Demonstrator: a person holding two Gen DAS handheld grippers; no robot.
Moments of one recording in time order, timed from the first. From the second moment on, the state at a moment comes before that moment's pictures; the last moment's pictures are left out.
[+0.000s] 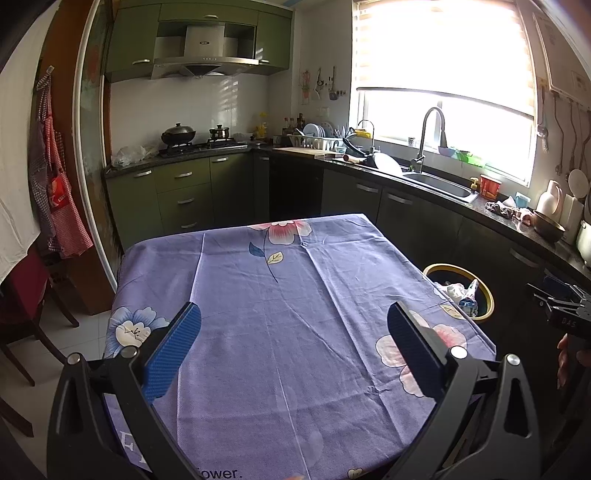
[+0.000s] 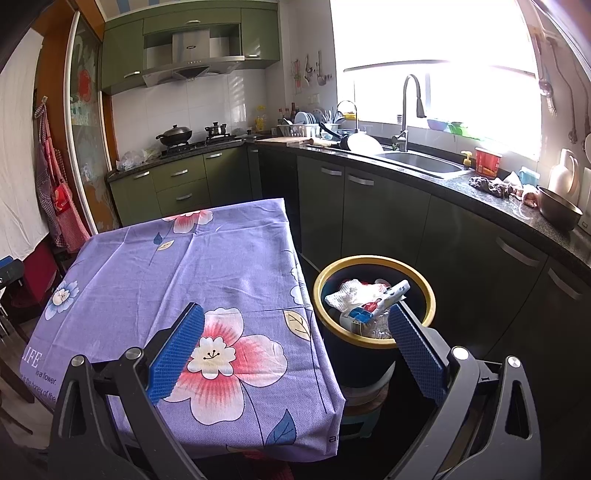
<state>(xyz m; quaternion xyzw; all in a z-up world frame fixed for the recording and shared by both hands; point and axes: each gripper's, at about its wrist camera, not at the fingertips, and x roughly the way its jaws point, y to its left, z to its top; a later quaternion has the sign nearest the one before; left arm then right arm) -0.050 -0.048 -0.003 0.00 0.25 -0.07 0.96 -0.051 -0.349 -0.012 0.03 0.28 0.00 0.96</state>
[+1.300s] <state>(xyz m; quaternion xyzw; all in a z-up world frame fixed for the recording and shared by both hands) -0.049 -0.047 -0.002 0.00 0.25 -0.08 0.96 -0.050 -0.349 -0.015 0.03 0.28 0.00 0.96</state>
